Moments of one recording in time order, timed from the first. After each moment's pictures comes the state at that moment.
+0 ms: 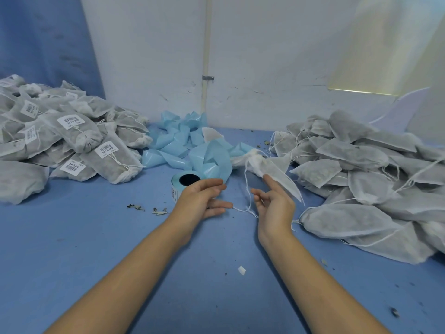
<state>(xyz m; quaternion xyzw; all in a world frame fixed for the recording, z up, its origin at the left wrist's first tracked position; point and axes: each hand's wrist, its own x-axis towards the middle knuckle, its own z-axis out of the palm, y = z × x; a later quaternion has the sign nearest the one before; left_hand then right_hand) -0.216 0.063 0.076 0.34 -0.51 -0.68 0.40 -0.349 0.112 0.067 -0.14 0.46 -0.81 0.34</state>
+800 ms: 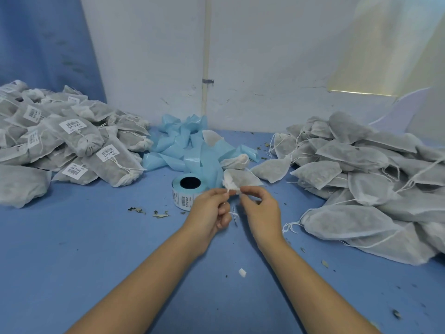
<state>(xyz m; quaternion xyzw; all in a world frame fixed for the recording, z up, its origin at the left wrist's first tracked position) -0.239 0.075 0.070 0.32 -0.44 -0.73 0.40 -0.348 0.107 0.047 -0.38 0.66 -0.61 0.21</state>
